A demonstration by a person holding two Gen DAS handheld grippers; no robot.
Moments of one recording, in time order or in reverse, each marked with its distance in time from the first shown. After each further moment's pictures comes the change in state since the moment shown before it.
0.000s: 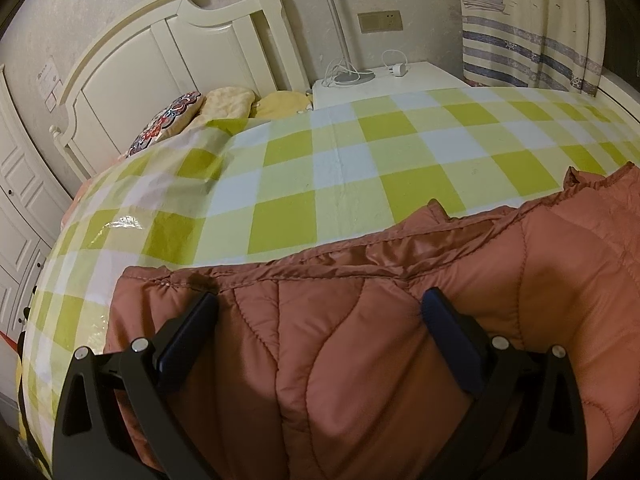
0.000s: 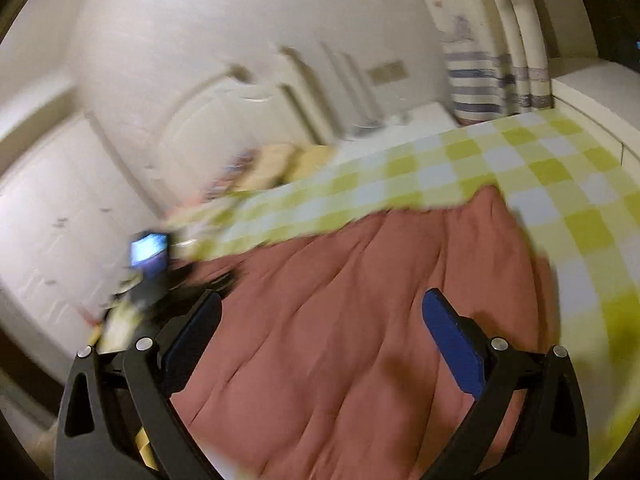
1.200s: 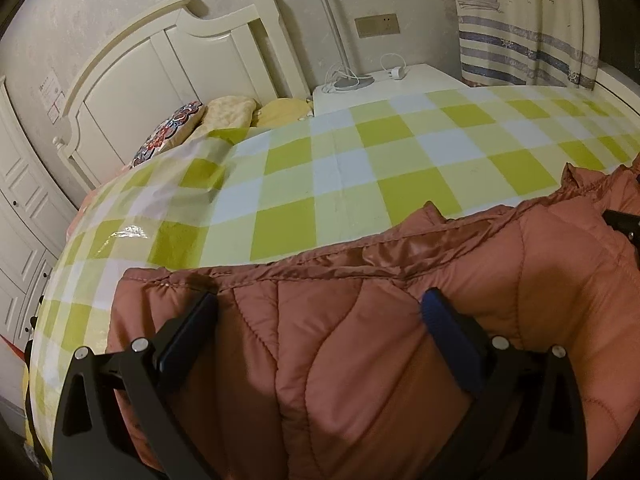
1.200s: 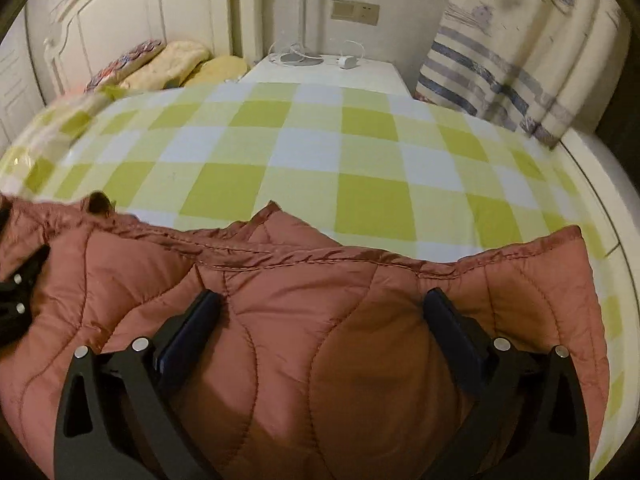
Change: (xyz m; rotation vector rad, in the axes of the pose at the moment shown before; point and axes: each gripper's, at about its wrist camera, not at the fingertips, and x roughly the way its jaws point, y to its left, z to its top) left arm -0.005 -0.003 0.000 0.025 -0.023 0.017; right arm 0.219 -0.009 0.056 -0.260 0.271 -0.561
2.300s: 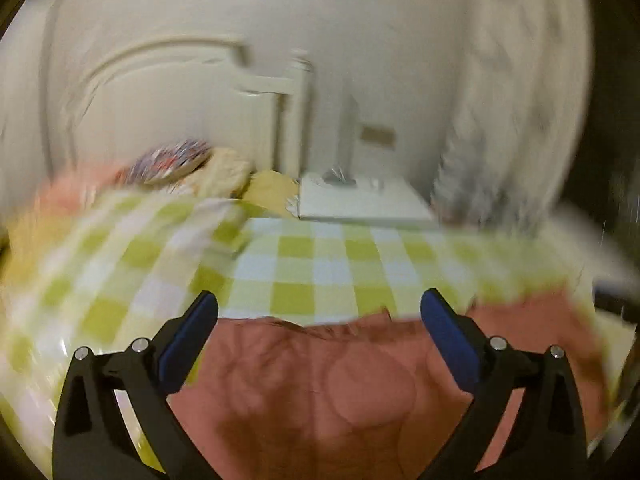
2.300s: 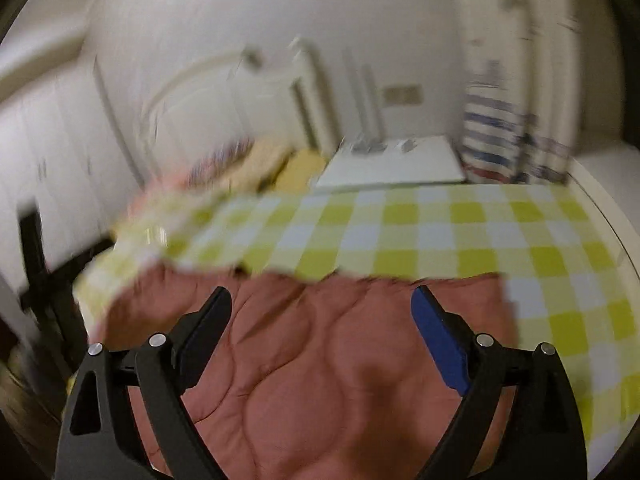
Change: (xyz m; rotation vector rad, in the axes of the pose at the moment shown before) left arm -0.122 0.064 0.005 -0.206 -0.265 -0.192; right arm -0.148 -0.050 -0.011 0.028 -0.274 0.367
